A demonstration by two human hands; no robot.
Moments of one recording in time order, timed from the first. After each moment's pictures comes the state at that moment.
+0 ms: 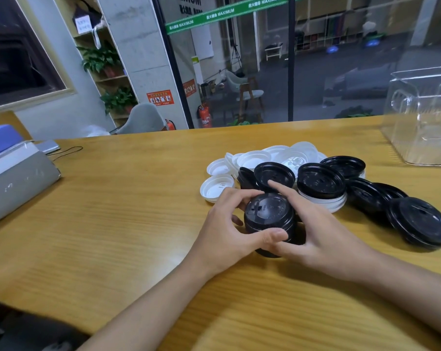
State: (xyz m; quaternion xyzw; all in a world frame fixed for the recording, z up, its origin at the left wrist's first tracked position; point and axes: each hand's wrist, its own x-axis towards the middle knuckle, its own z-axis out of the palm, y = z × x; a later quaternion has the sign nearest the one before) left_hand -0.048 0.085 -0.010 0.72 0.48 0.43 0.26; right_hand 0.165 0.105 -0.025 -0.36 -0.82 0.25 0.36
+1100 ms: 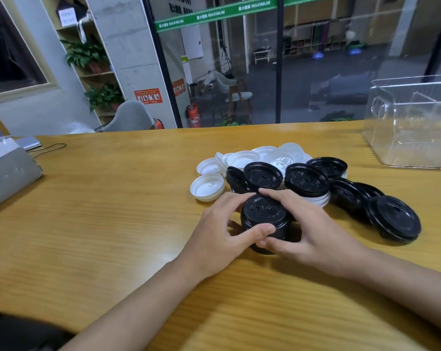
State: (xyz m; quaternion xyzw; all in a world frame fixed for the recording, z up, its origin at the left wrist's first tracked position) left_hand -0.048 0.080 -0.012 0.75 0.45 0.41 0.25; right_hand 0.175 0.099 -0.023 -0.35 -0.84 0.21 0.35
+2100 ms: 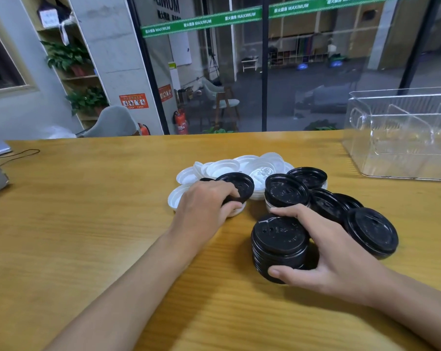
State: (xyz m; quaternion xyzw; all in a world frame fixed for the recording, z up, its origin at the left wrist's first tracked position) left_hand -0.035 0.154 -0.002 0.80 0.47 0.37 -0.06; right_hand 0.224 0.081 -0.015 -0.40 -0.83 0.20 0.33
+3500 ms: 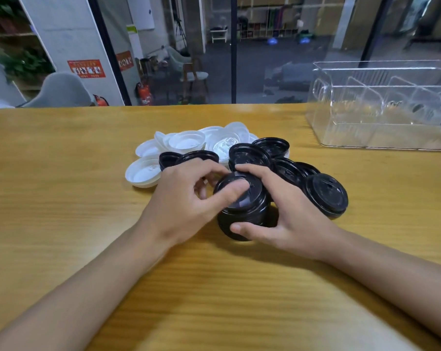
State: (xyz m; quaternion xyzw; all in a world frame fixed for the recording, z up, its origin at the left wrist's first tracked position) left_hand -0.002 0.102 0.008 0.78 0.42 0.44 0.18; right_hand 0.221 0.084 -0.018 -0.39 -0.82 0.19 0.36
